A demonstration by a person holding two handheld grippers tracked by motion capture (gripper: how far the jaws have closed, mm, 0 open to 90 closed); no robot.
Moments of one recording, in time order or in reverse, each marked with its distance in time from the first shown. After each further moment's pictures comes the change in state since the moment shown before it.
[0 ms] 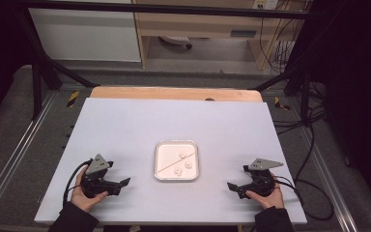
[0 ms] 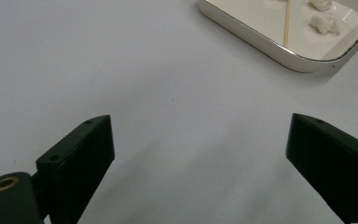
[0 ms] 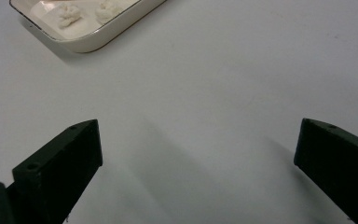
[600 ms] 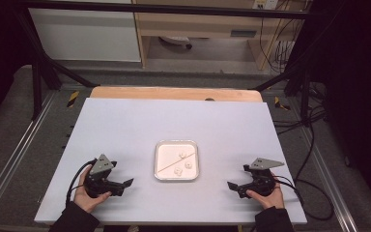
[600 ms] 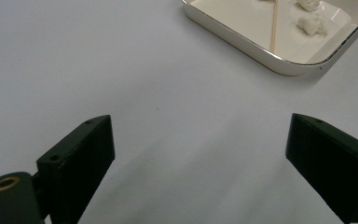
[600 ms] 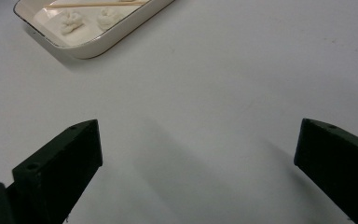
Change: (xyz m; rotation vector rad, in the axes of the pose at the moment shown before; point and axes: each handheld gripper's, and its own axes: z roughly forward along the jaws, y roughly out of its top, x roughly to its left) left arm -0.008 0.007 0.004 0.007 -0.016 0.028; right arm -0.001 0.001 -0.001 -0.013 0.006 0.007
